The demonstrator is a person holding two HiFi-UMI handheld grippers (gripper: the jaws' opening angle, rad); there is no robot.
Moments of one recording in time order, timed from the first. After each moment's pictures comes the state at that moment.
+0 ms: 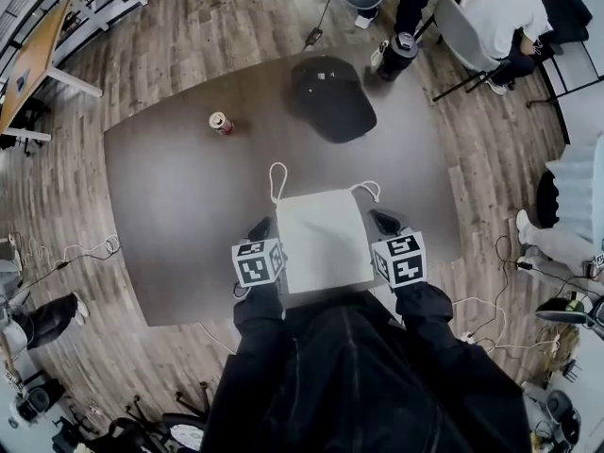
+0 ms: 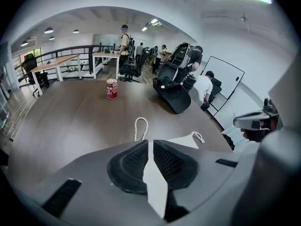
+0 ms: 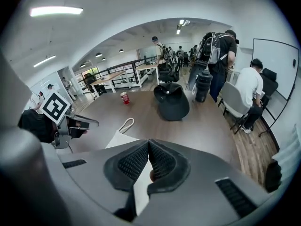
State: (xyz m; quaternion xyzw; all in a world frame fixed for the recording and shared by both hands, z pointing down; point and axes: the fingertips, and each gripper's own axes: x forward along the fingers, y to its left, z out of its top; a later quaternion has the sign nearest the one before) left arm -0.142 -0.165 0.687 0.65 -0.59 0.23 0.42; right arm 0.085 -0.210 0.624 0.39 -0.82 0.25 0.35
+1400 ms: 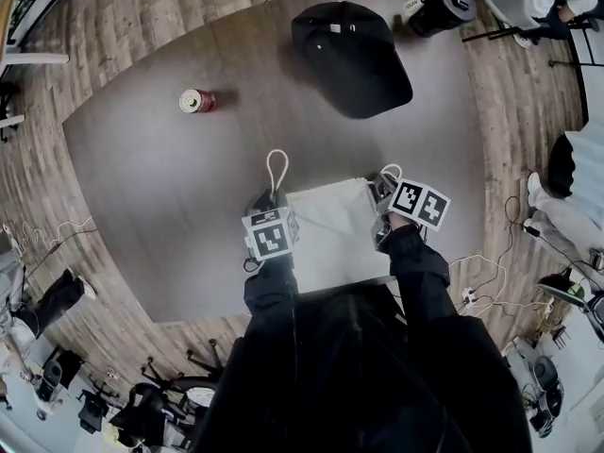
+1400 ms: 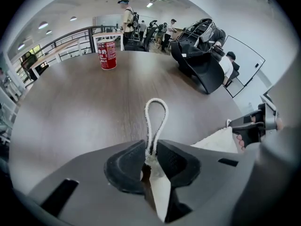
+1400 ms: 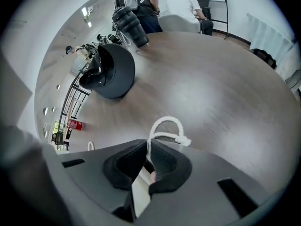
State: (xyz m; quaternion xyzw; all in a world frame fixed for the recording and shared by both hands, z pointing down) left arm -0.164 -0.231 0.820 0.57 -0.58 0.33 0.49; right arm 0.089 -0.290 0.817 0.51 -0.56 0.60 0.24
